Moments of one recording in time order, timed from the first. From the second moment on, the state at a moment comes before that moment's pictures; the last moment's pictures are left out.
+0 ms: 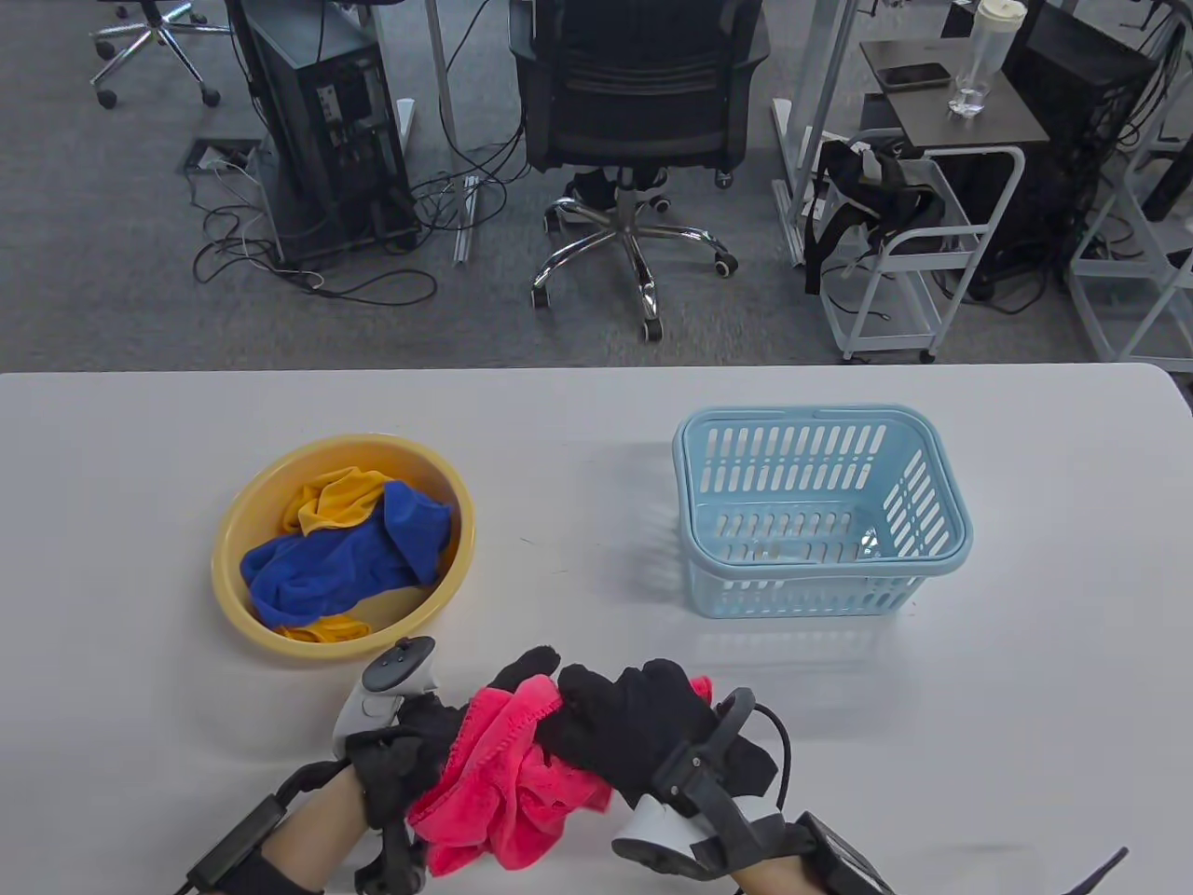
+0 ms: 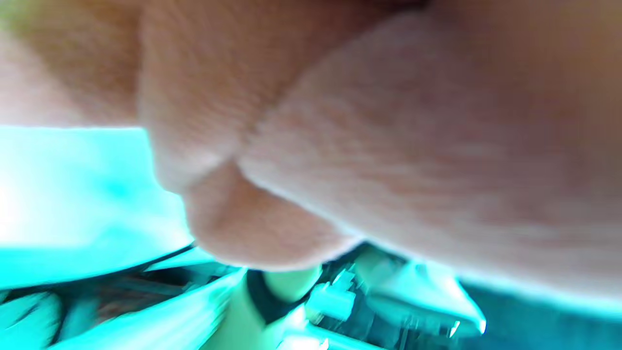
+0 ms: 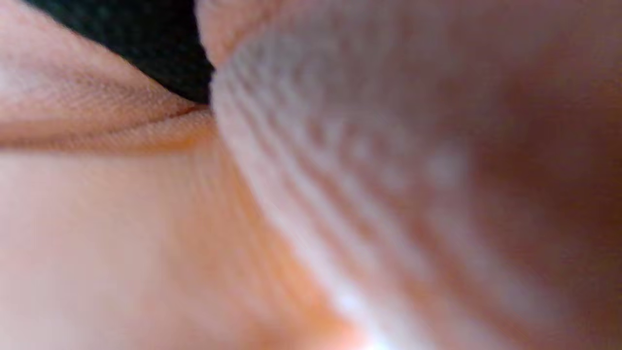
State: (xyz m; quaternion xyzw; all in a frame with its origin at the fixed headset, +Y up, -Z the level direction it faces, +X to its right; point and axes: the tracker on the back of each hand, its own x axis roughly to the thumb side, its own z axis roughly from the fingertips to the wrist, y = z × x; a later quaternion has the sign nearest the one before) left_hand -0.175 -0.748 -0.259 -0.48 -0.30 0.61 0.55; right_hand 0.033 -0.661 -0.195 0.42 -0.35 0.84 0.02
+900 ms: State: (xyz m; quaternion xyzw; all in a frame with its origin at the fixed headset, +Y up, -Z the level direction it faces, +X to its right) left_hand -0.177 -0.676 -0.206 0.27 -0.28 0.05 0.92; right_hand 0.080 -0.721 -0.281 0.36 0.07 0.79 0.49
